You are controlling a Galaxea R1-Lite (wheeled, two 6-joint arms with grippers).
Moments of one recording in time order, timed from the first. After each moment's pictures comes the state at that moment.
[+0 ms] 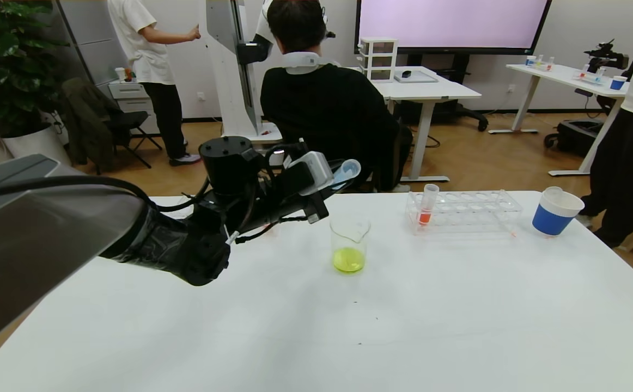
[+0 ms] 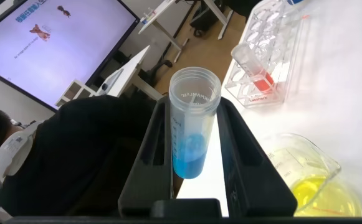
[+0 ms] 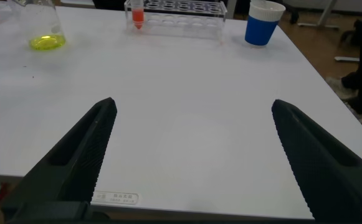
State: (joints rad) left arm -0.50 2.11 -1.15 -1.05 -0.48 0.80; right arm 0.01 0.00 0.00 0.01 0.01 -0.03
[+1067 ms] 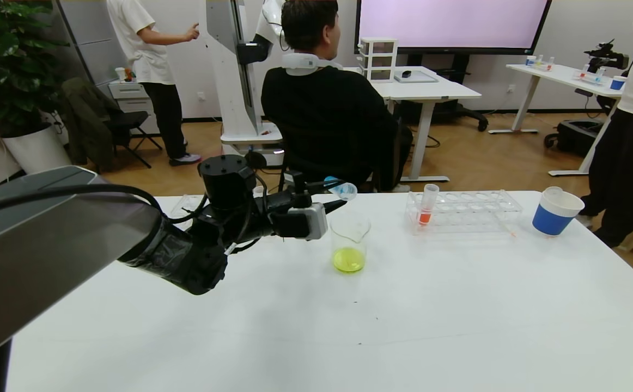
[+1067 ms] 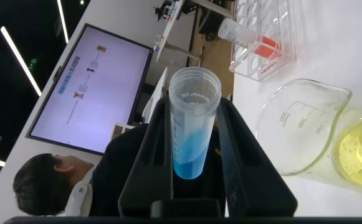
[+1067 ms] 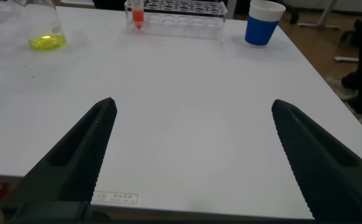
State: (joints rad) left arm -0.46 2.17 -1.12 -1.12 -0.61 1.22; right arm 0.01 0.00 0.00 0.01 0.01 -0.03
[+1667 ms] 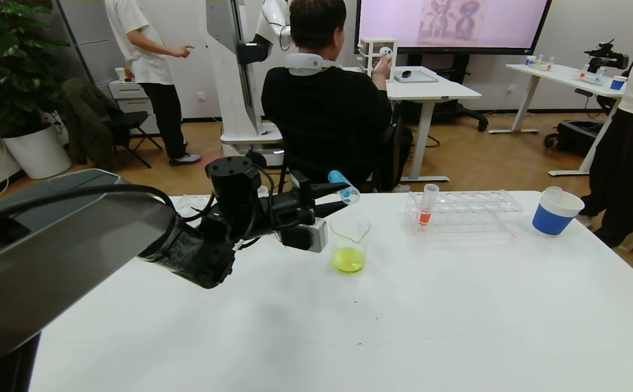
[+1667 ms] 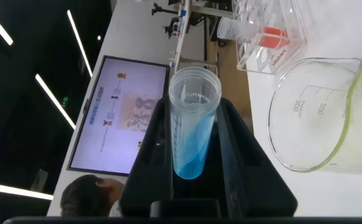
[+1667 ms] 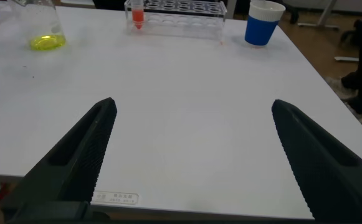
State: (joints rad) left arm -0.44 2.23 -1.19 -1.12 -0.69 1.43; right arm 0.01 0.00 0.00 0.01 0.01 -0.03
